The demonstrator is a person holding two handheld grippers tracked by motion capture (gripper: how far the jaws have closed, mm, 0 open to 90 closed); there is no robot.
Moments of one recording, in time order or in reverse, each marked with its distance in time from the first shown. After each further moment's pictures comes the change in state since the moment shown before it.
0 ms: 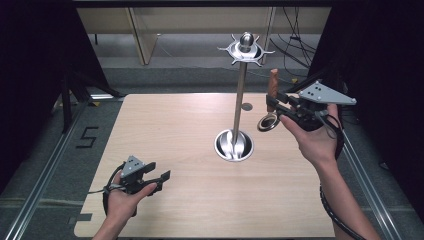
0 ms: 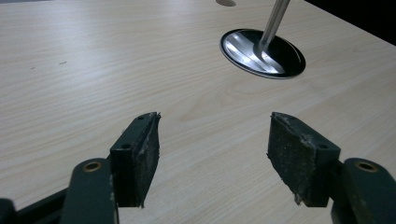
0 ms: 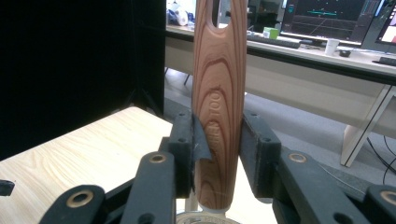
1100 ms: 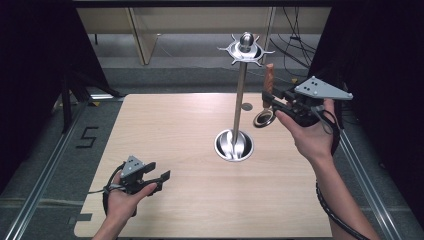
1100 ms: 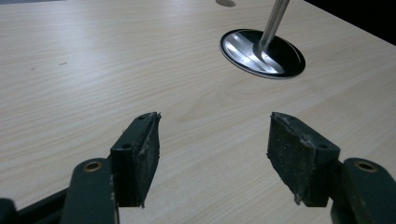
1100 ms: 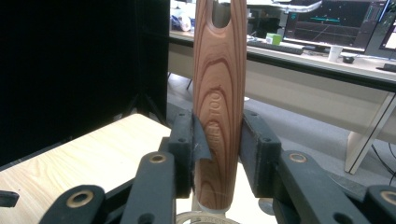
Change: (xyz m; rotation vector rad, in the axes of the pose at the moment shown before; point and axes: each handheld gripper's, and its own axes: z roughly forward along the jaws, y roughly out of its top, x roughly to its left) left arm -0.001 0.000 0.000 -0.003 0.000 -0.008; right arm 0.006 0.012 0.006 -0.014 0.007 -0.006
